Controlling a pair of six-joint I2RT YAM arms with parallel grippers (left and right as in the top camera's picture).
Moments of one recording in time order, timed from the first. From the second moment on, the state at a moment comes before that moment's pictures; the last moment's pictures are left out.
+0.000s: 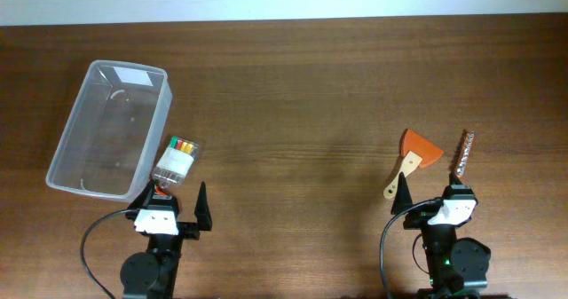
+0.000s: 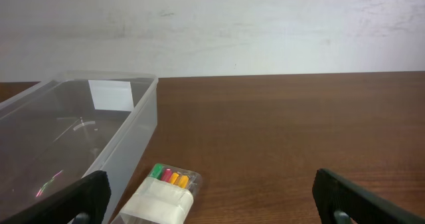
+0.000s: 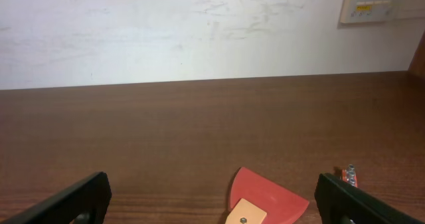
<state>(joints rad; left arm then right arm) -0.09 0.01 0.02 -0.08 0.00 -0.02 0.01 0.01 0.01 -0.08 0.02 0.05</state>
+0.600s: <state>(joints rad) -0.09 0.01 0.02 -0.08 -0.05 -0.02 0.01 0.01 0.01 -0.07 0.03 0.08</state>
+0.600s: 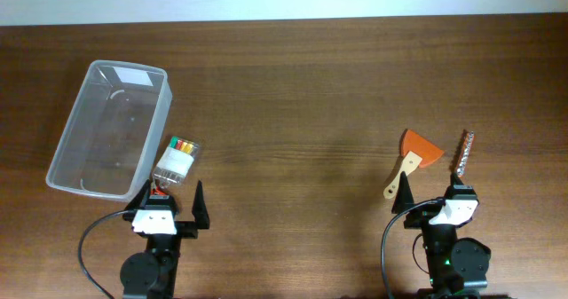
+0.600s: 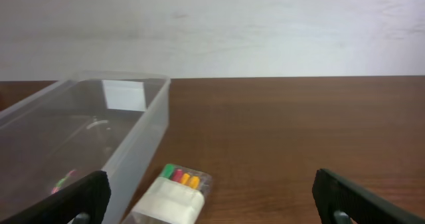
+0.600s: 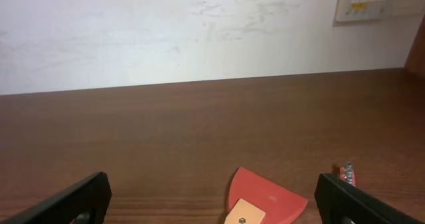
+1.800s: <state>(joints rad) 0.25 1.39 1.37 -1.19 -0.13 -0.20 0.01 1.52 1.68 -1.29 -0.05 -0.02</state>
